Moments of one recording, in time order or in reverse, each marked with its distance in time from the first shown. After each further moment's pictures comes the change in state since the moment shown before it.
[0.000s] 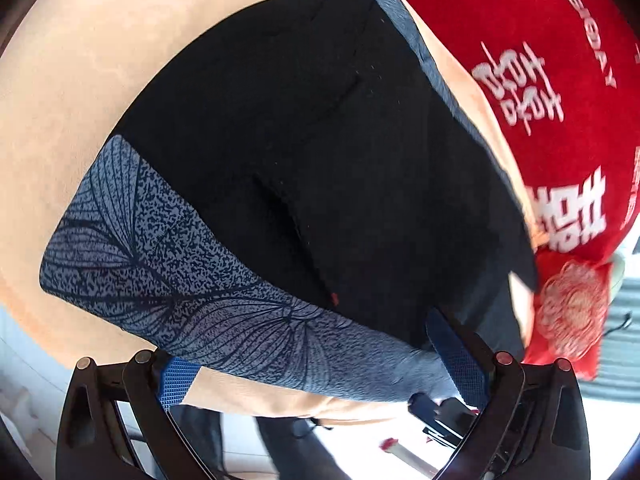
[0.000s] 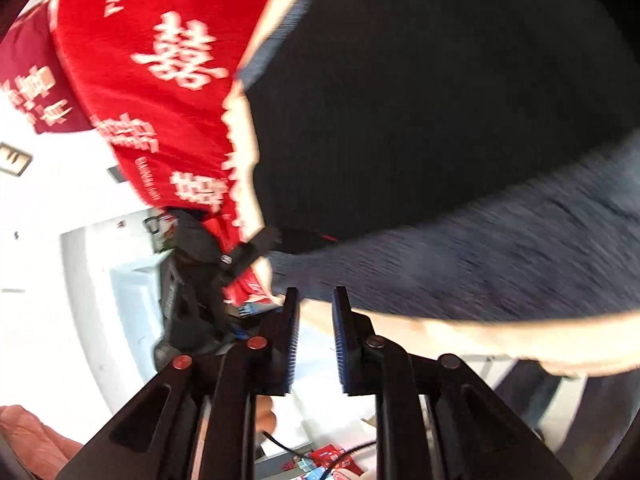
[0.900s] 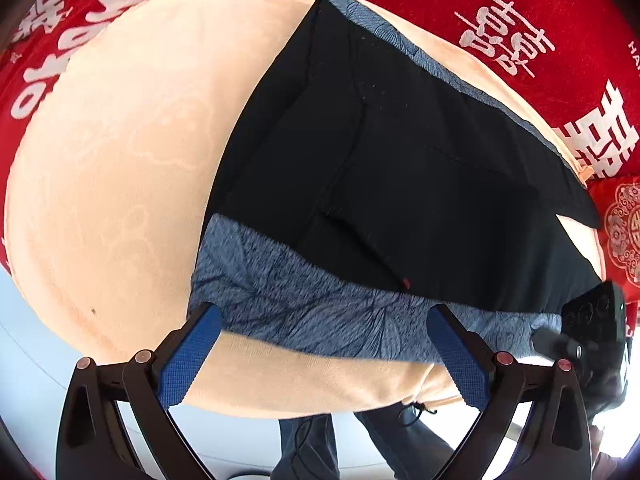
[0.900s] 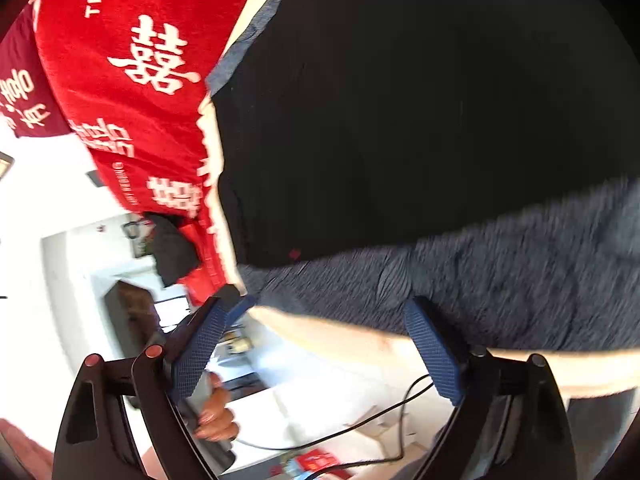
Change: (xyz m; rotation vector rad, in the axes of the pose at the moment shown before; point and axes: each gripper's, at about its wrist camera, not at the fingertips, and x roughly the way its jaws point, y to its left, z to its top) left arm -0.033 0.003 -0.006 0.270 -0.052 0.248; right arm 0.025 -0.013 0.001 -0.030 0.032 -0.016
